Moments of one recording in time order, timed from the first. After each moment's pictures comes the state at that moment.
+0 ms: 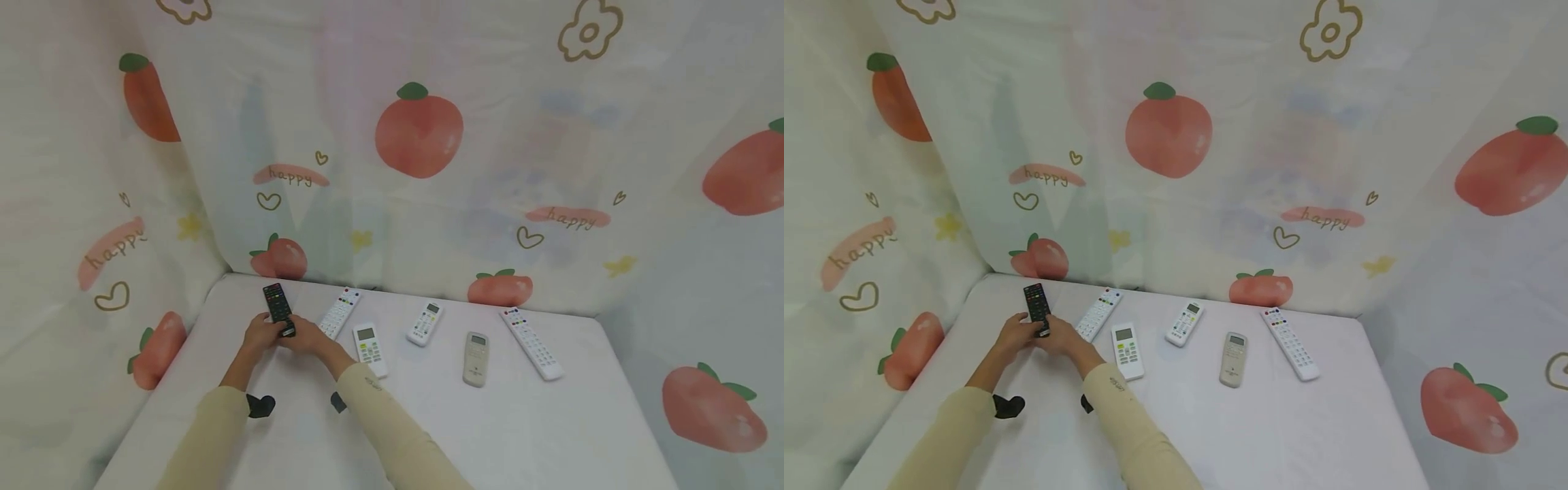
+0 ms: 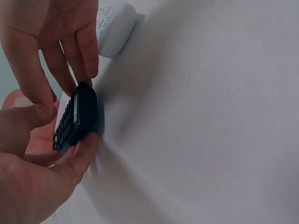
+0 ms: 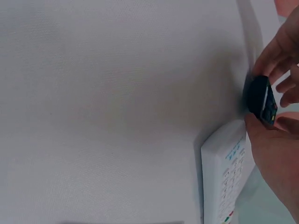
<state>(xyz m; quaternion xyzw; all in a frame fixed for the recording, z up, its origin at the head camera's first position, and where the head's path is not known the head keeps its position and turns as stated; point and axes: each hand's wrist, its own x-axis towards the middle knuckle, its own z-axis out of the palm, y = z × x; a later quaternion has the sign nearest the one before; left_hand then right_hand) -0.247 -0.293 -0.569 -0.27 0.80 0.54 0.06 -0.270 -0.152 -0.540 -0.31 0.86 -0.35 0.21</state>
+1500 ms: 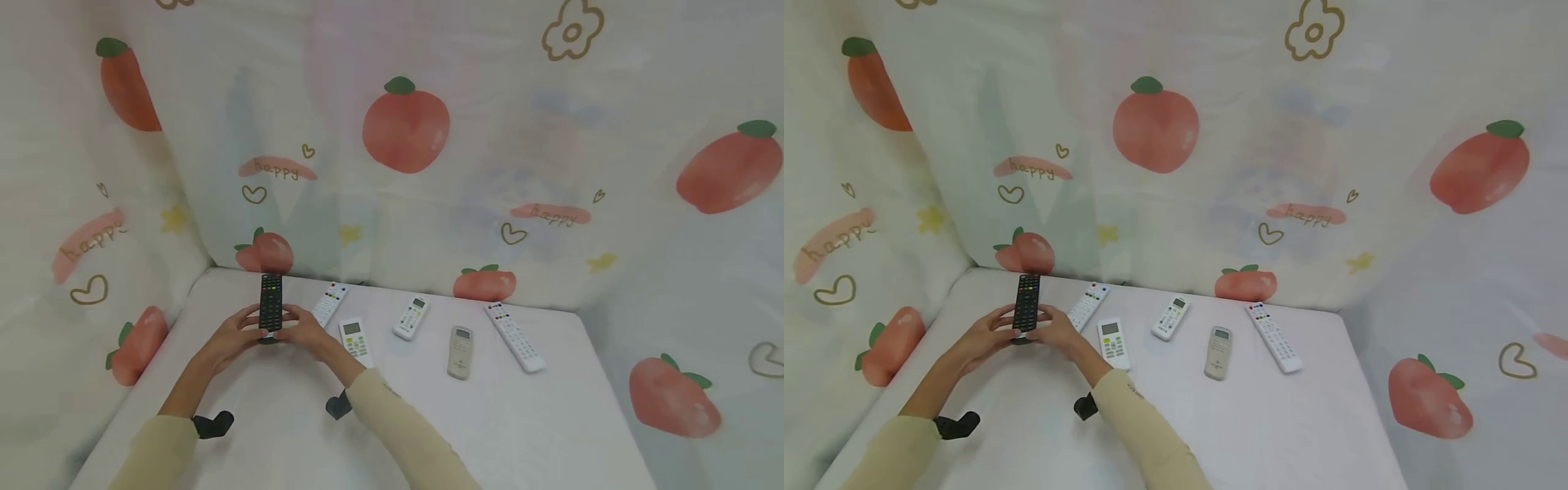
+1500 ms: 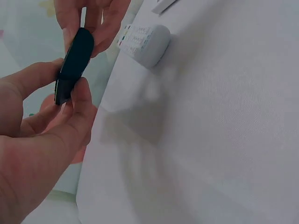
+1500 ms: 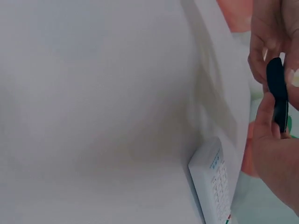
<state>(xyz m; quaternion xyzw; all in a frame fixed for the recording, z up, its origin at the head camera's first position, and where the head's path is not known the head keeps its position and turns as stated) -0.205 -0.309 -0.536 -0.09 0.71 0.69 0.11 -0.253 -0.123 -0.525 -0.12 0.69 -0.66 0.29</state>
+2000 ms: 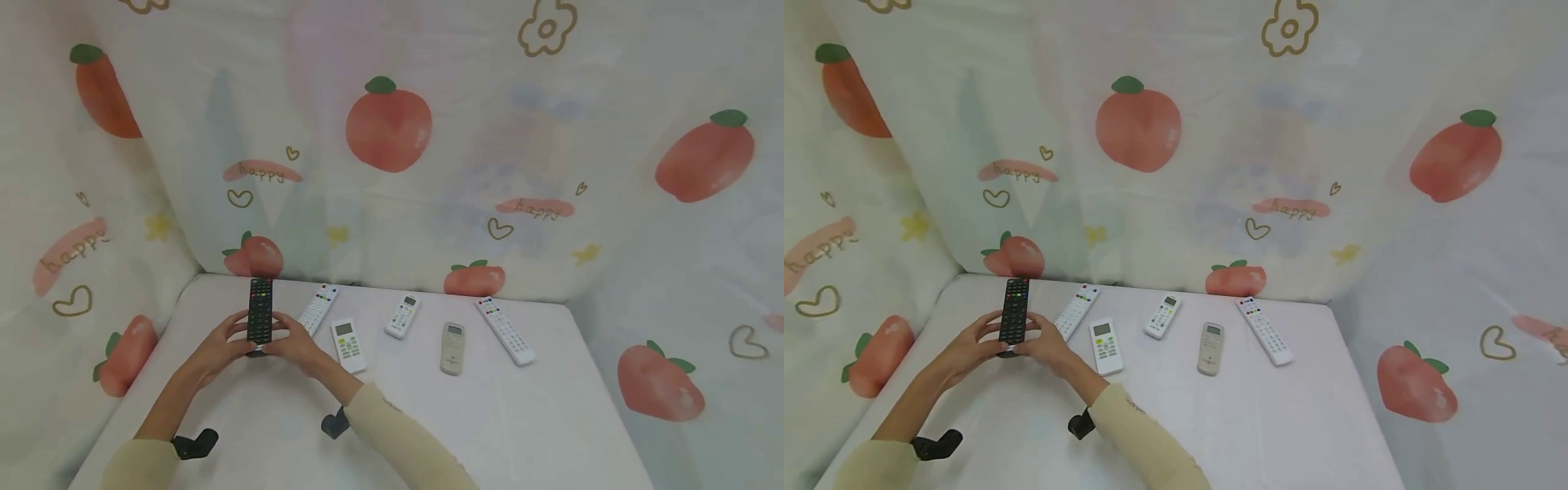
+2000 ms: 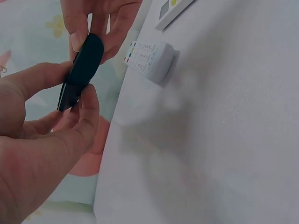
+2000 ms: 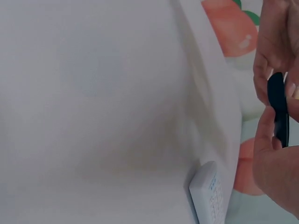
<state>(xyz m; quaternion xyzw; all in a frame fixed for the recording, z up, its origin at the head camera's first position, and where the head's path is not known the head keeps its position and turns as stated) -0.183 -0.306 -0.518 -0.05 0.75 0.65 0.13 -0.225 -0.114 -0.521 -0.13 0.68 -0.67 0.27</state>
